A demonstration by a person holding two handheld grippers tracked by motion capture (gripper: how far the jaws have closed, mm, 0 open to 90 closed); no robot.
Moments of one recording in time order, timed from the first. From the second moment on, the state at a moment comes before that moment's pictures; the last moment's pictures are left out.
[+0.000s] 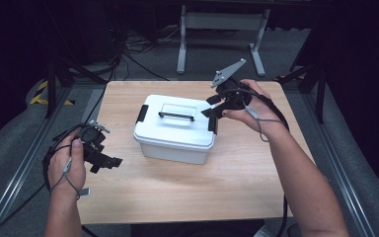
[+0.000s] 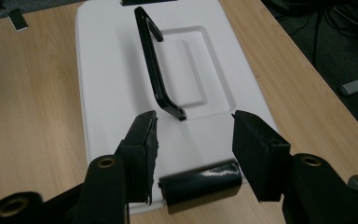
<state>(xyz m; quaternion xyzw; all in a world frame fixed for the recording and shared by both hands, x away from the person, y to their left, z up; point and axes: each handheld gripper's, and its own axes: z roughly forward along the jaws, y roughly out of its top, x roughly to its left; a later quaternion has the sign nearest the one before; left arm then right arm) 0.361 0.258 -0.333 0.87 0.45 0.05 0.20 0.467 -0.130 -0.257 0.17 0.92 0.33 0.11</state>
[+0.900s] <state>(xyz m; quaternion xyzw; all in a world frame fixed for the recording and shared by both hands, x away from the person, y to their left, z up) 0.365 0.261 -0.336 0.86 0.46 0.05 0.19 0.454 -0.237 -0.277 0.29 0.90 0.31 0.14</state>
